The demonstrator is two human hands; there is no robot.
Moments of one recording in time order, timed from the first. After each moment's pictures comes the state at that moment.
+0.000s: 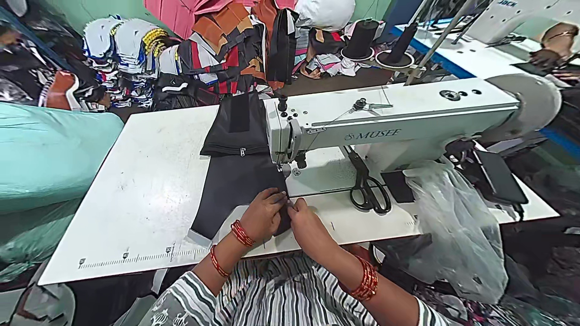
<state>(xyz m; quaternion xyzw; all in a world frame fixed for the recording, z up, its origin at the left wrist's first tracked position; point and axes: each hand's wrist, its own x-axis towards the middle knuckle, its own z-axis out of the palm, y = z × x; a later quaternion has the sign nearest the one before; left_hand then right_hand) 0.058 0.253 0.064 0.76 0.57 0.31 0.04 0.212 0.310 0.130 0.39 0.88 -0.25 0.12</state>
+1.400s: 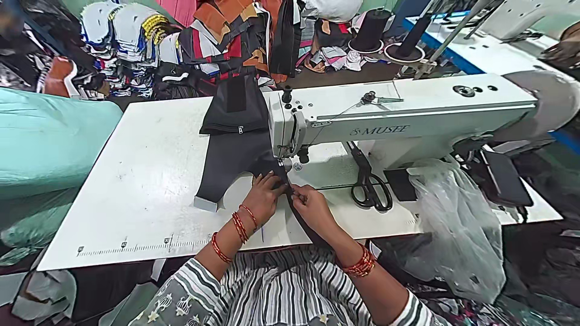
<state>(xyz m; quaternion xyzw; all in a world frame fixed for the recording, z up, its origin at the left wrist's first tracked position) 0.058 0.266 0.085 0.69 0.66 0.25 0.14 0.221 0.344 0.102 0.40 0.80 -0.42 -0.15</state>
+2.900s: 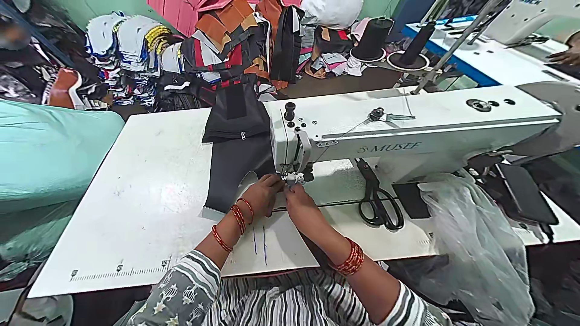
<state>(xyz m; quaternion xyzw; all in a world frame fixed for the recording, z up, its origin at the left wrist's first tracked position) 0.015 0.305 0.090 0.73 0.62 0.22 0.16 0.167 0.361 0.126 0.40 0.87 -0.29 0.08</state>
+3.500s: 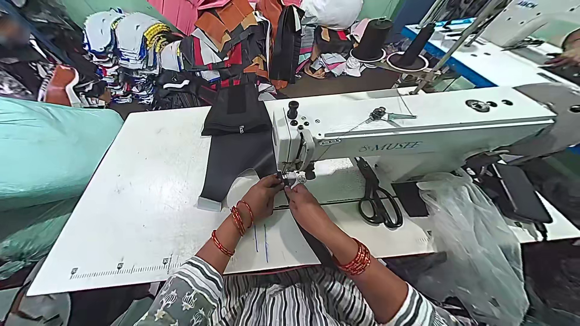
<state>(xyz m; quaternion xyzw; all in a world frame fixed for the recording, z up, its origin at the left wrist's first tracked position) 0.017 0.295 0.074 0.71 0.60 0.34 0.15 0.179 0.364 0.124 0.38 0.86 -0.34 0.04</state>
